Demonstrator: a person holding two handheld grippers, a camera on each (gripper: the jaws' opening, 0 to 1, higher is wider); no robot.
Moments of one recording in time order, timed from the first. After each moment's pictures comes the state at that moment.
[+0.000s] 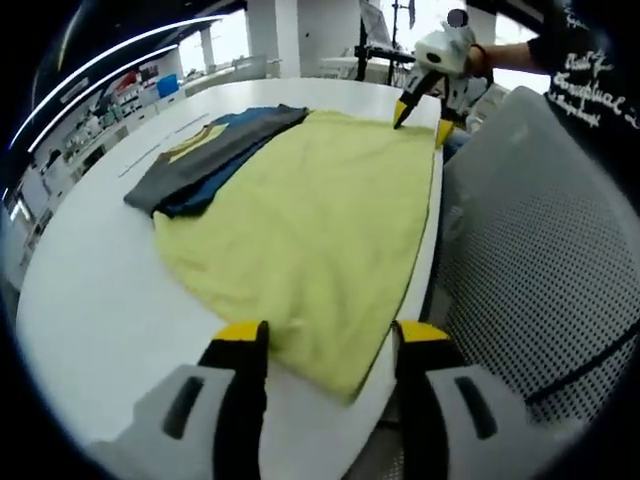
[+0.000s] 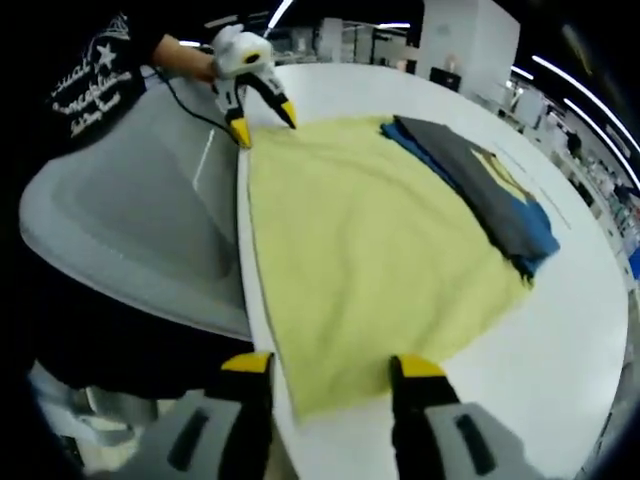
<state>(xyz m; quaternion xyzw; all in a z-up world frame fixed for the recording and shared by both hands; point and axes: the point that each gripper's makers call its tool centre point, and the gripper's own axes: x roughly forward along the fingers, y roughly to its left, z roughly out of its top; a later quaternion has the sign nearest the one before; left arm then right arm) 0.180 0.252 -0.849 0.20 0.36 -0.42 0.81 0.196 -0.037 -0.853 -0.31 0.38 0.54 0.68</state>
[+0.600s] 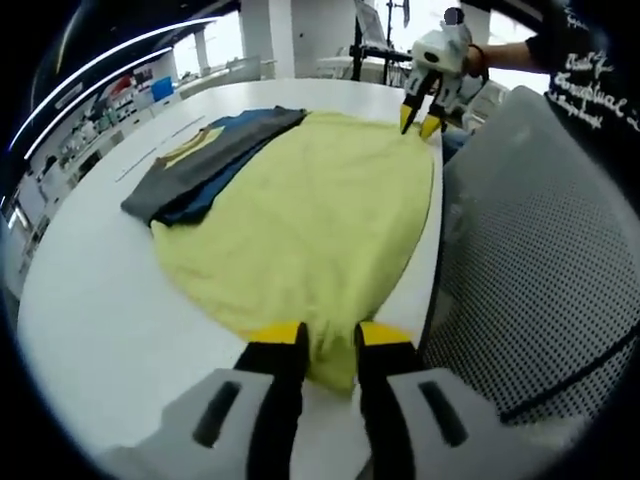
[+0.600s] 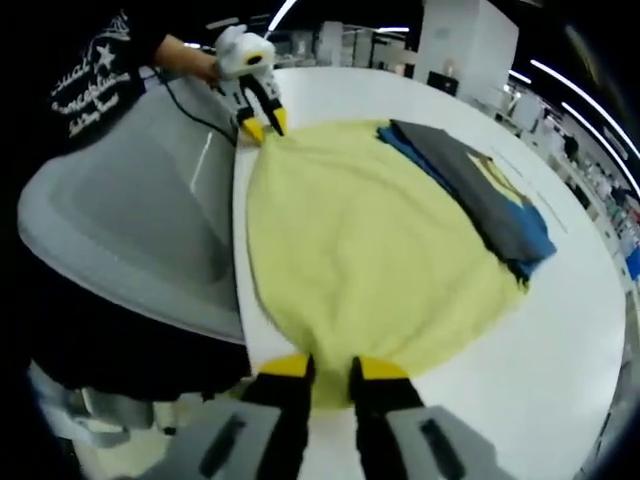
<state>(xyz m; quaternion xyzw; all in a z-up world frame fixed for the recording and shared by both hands) 0.188 0.250 -0.850 0.20 0.36 -0.43 0.80 0.202 -0.036 -0.852 -0.31 0.37 0.54 0.69</state>
